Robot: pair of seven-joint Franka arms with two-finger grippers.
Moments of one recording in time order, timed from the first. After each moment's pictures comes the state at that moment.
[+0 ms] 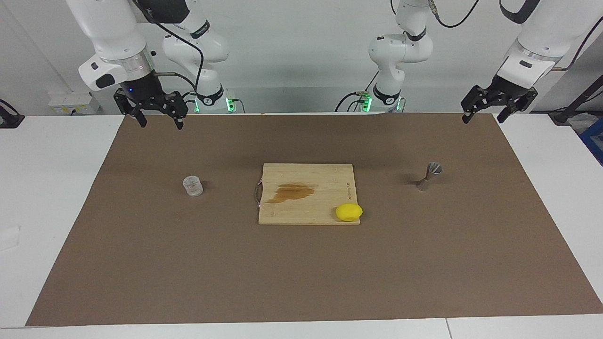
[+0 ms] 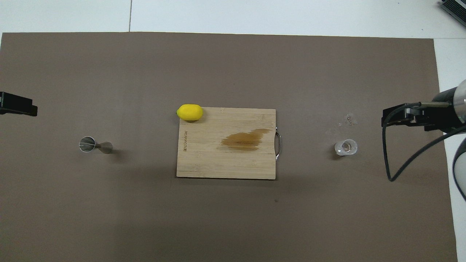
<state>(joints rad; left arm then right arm) -0.04 -0.03 0.05 -1.62 -0.01 1.68 0.07 -0.02 -0.06 0.09 -1.64 0.00 1.59 0.18</state>
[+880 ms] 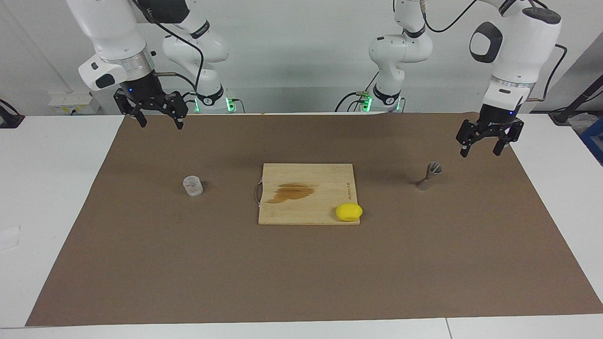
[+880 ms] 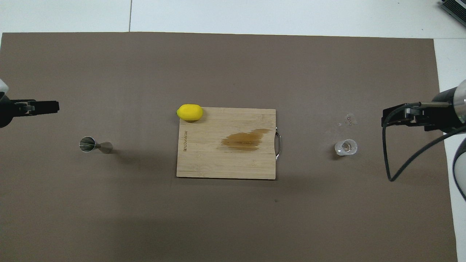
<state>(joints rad) -0.03 -0.14 0.04 -2.00 -0.01 2.17 0.07 -0.02 -0.06 0.09 -1.64 0.00 1.59 0.18</state>
